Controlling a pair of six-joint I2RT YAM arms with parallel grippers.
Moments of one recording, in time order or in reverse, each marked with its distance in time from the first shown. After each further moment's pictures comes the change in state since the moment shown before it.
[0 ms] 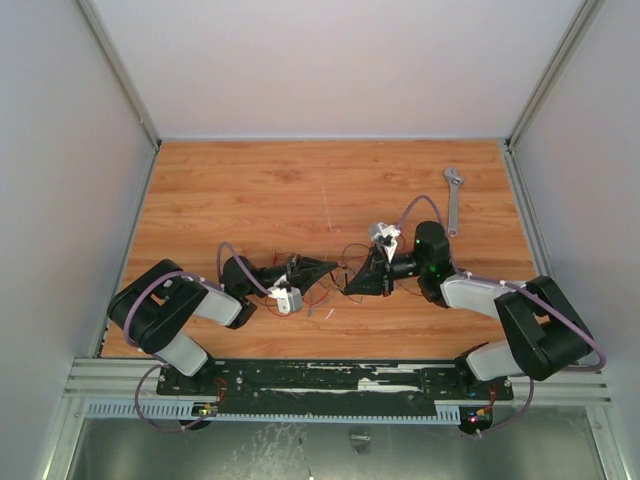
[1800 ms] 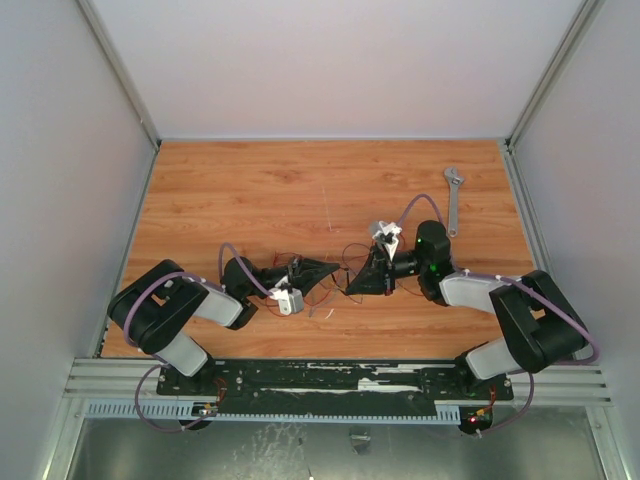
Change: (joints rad) left arm -0.019 0.000 0.002 0.000 -0.012 0.000; right arm -0.021 0.049 0.000 0.084 -0.054 0.074
